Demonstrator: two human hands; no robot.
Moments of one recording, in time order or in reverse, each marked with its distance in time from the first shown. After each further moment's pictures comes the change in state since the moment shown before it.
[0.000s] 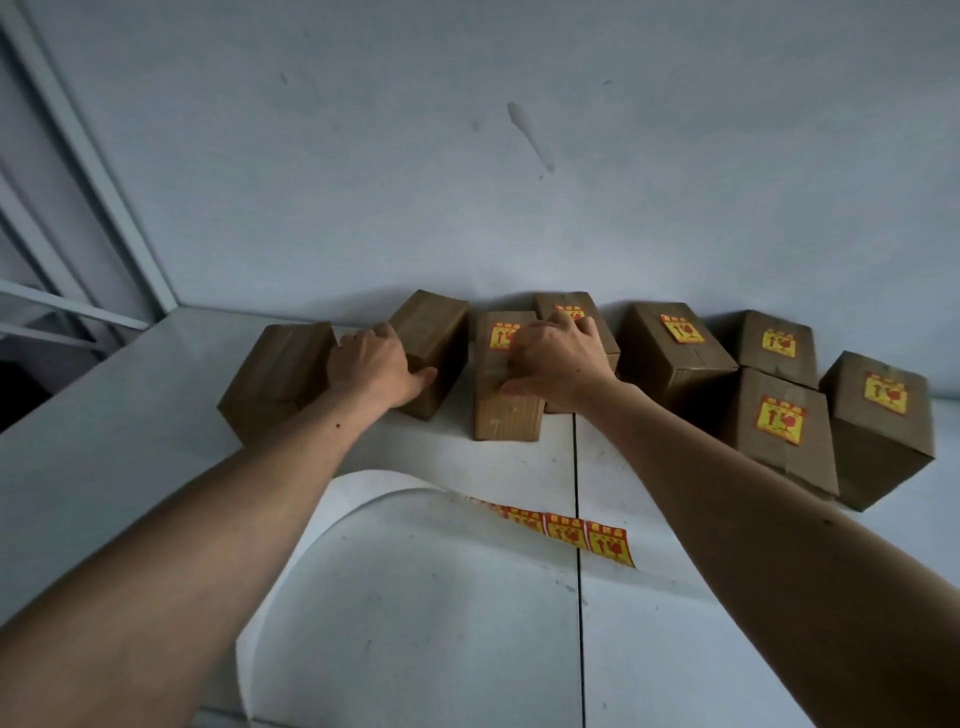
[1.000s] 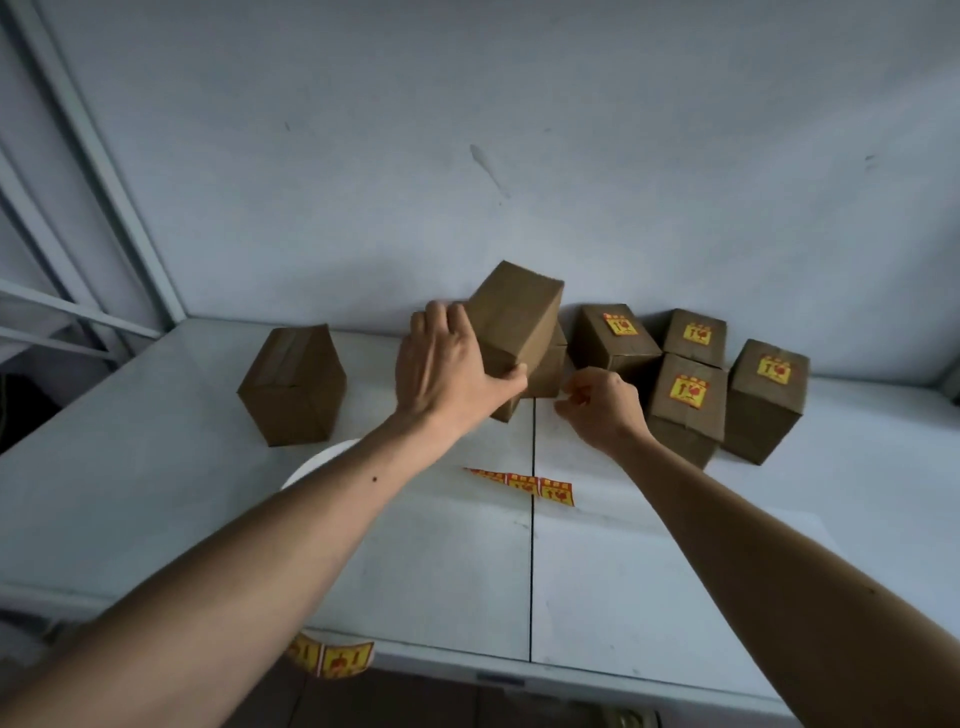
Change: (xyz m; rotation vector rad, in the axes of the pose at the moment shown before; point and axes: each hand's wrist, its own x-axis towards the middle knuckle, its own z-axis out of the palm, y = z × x) left_hand -0.149 0.082 -0.061 -0.206 0.456 0.299; right_hand -0.133 0.026 -0.025 0.638 0.146 0.445
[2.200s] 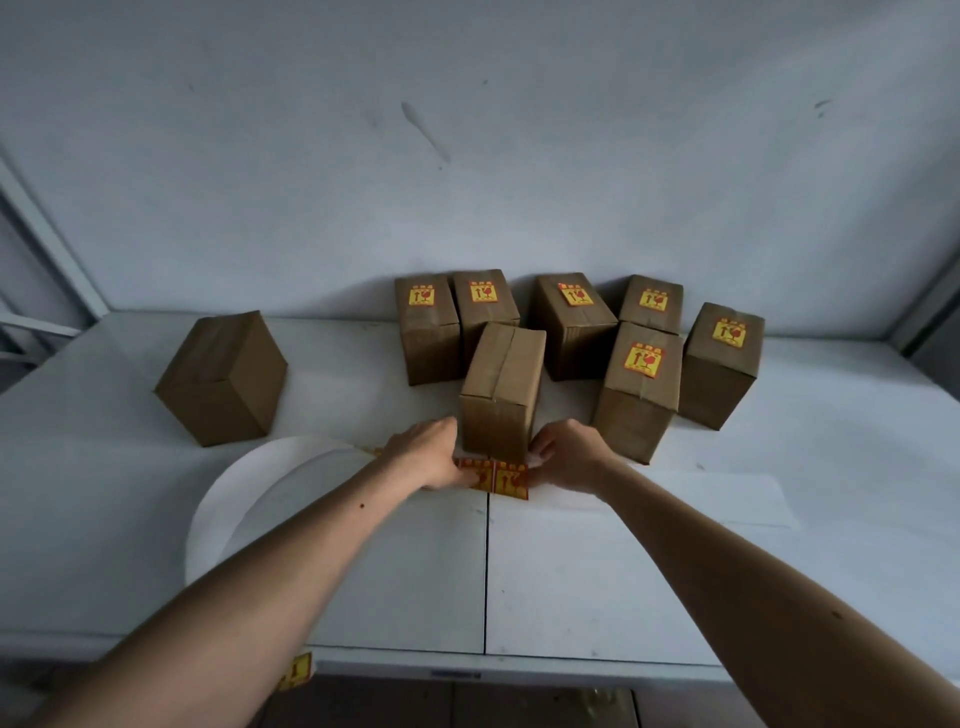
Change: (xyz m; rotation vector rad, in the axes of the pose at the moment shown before) left_hand -0.042 -0.001 0.089 -0.039 -0.889 -0.038; right_hand -0.026 0.061 0.016 -0.165 -0.461 0.123
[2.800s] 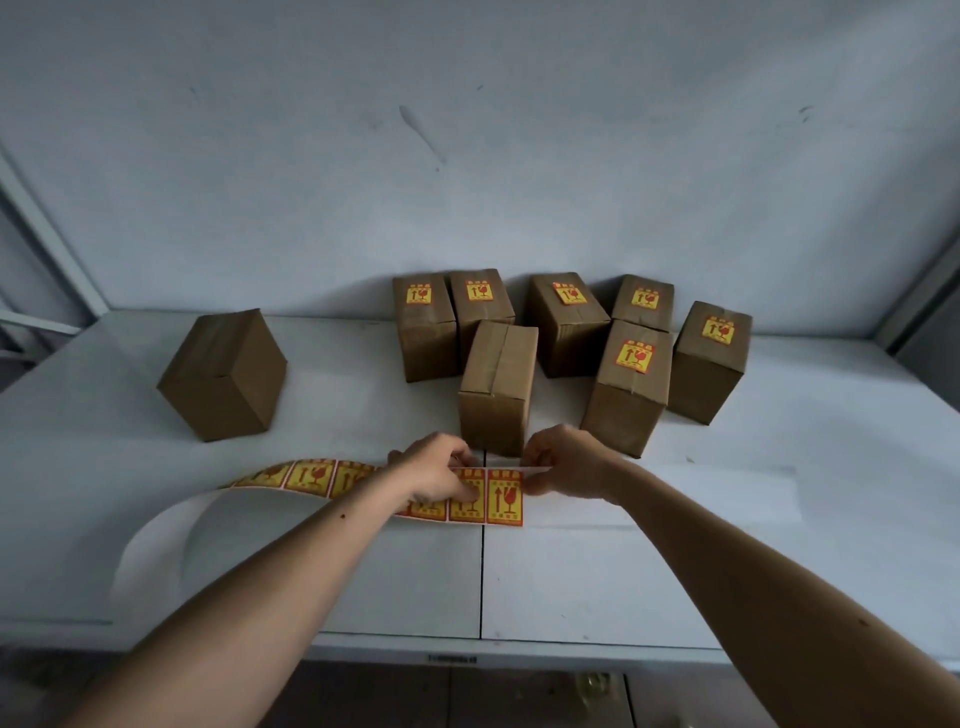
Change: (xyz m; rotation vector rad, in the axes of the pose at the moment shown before) left_hand -0.009 -0.006 0.020 -0.321 -0.131 0.017; right_hand -0.021 0.001 -0.006 -0.060 -0.080 -0.159
